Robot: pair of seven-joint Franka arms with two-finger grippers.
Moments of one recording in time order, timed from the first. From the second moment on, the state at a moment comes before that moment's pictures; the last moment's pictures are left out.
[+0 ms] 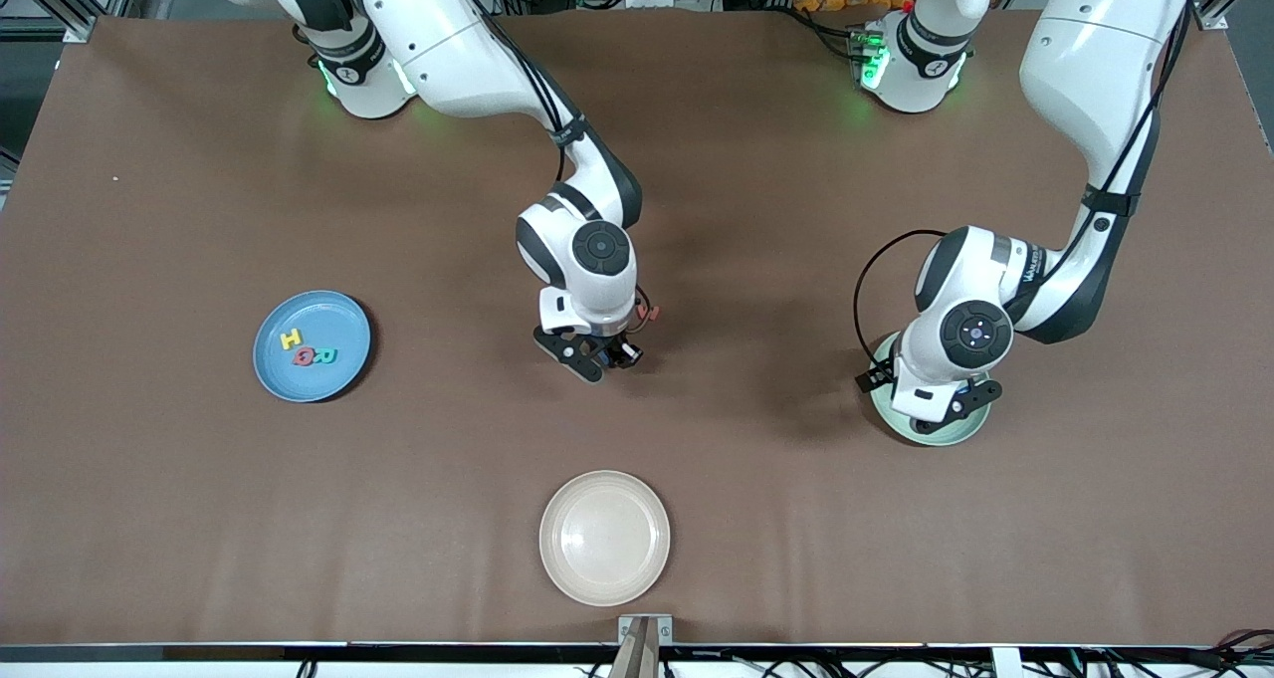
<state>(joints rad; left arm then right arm) -0.05 0.57 -0.24 -1.75 0.25 2.11 -0.88 0.83 0.85 -0.14 -1.46 -0.01 2.33 1.40</state>
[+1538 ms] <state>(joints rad) -0.12 0.57 -0.24 -1.73 0.25 2.12 -0.98 0.82 0.85 -0.15 -1.41 -0.03 2.22 1.24</state>
